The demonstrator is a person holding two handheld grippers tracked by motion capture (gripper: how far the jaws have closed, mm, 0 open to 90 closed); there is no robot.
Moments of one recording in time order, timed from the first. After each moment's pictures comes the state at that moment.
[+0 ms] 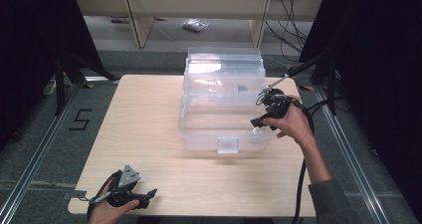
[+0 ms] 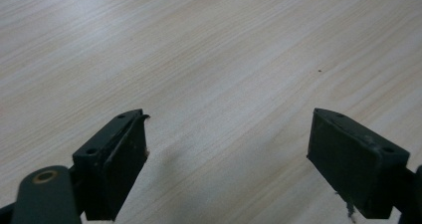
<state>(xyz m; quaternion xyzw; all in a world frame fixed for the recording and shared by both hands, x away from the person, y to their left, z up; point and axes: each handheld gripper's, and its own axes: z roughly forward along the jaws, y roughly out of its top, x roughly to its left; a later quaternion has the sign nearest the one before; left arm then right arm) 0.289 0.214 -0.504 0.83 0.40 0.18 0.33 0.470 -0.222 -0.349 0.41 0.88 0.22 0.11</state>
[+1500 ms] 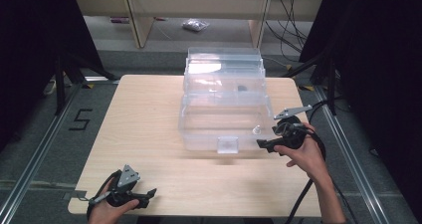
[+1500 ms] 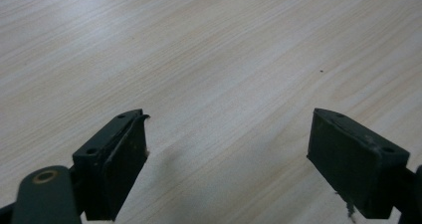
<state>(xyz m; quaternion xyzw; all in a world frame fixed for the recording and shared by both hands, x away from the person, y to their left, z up) 0.289 0.215 -0.504 0.83 0.40 0.17 0.33 0.401 -0.256 -0.379 0.40 0.85 0.32 0.12</state>
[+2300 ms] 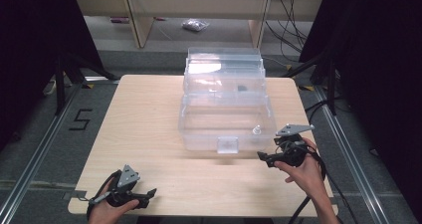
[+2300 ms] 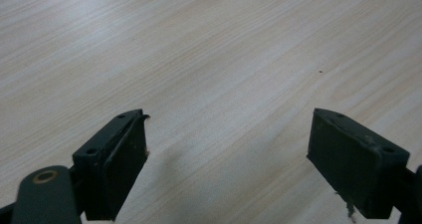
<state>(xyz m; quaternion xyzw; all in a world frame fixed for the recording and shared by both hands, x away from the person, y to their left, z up) 0.288 0.215 -0.504 0.83 0.41 0.18 0.33 0.370 -0.259 -0.411 0.40 0.84 0.34 0.15</state>
